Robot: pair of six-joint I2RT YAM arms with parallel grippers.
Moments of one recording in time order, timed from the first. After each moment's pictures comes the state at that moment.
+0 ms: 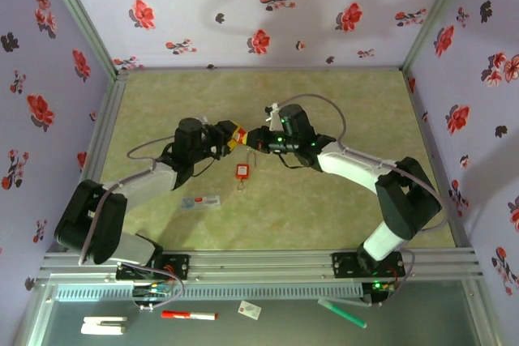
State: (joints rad) left arm -0.52 1.42 0.68 0.40 0.30 -1.56; right arm 0.67 1.61 1.00 0.13 -0.50 0.88
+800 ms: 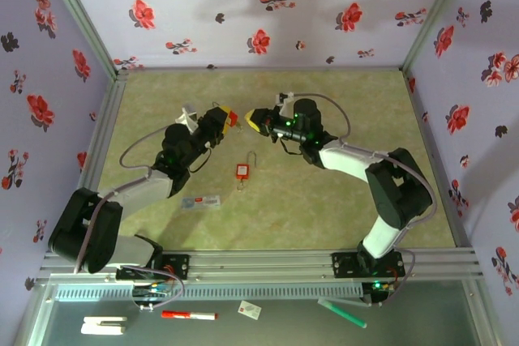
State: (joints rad) left arm -0.51 1.36 0.60 0.74 0.16 -1.44; right arm 0.59 1.67 0.96 0.54 -0.56 1.34
